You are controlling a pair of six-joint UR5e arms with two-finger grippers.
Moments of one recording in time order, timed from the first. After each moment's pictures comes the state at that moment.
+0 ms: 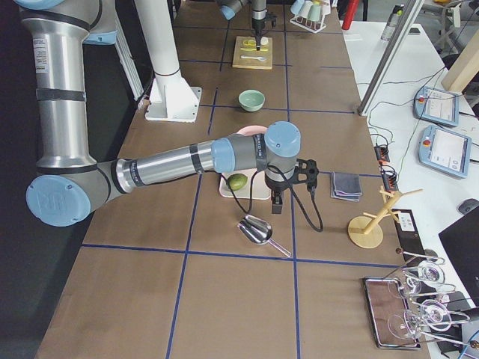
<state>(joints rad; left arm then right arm) -0.77 -1.62 -1.91 -1.84 -2.03 -1.01 1.50 -1.57 1.88 -1.68 2.44 0.24</state>
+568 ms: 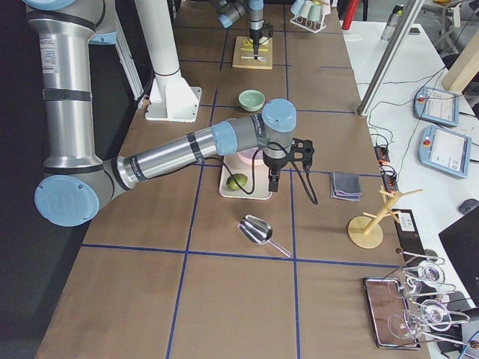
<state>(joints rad) -0.70 -1.63 -1.81 -2.00 -2.00 -1.08 1.42 -1.56 1.96 -1.68 2.44 0.39</state>
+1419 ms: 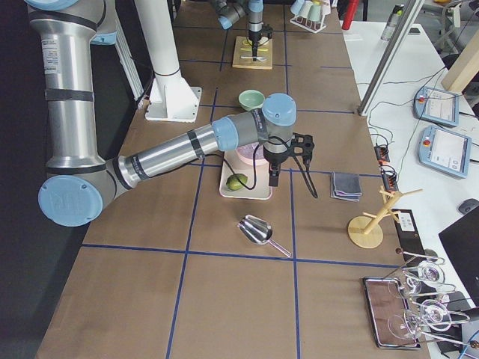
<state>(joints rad) -0.69 -1.63 -1.80 -2.00 -2.01 -1.08 1.41 -1.55 1.97 -1.68 2.44 0.41</state>
